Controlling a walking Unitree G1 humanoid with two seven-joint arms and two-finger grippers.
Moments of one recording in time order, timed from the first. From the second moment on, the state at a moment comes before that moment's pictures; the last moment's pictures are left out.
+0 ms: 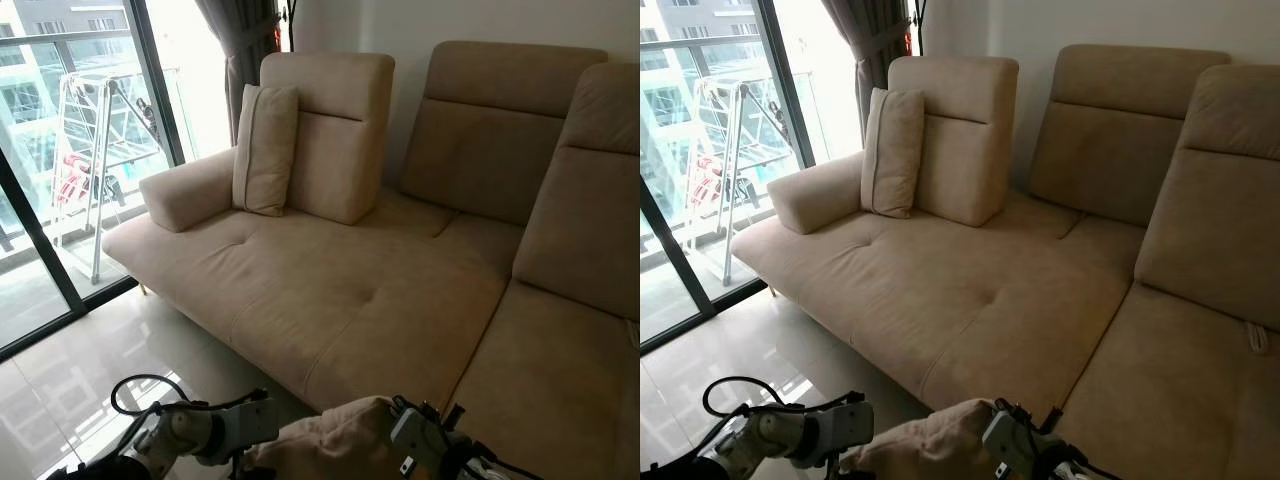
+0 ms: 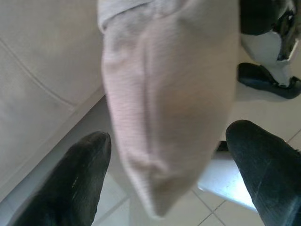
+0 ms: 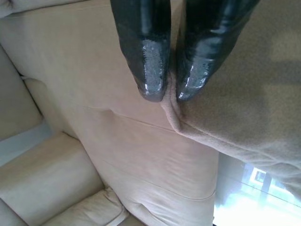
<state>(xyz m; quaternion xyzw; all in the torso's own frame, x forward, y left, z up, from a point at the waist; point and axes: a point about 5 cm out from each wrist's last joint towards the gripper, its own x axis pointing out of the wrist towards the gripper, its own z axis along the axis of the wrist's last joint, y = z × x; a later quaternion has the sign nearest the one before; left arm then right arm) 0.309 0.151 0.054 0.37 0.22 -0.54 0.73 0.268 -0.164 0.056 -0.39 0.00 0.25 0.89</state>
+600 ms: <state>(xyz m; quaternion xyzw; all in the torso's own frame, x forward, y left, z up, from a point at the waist) 0.335 0.143 0.063 0.38 0.20 -0.43 0.80 0.266 -0.142 0.077 -0.38 -0.05 0.28 0.88</state>
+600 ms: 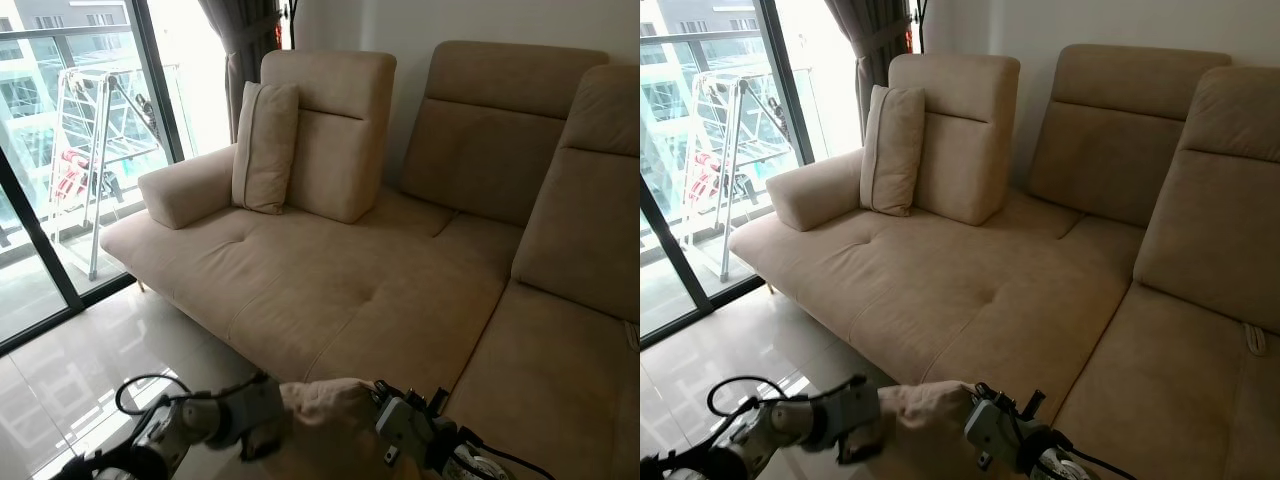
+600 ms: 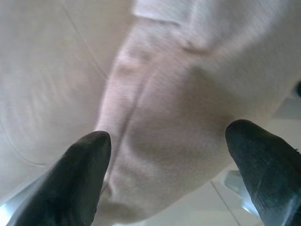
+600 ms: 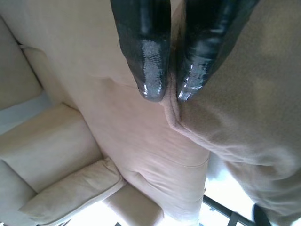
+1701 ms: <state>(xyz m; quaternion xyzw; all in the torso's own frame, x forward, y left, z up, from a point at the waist) 0.322 0.155 0.053 0.39 0.26 -0.50 0.73 0.262 -0.133 0.082 -0.38 -0.05 0.28 0.88</state>
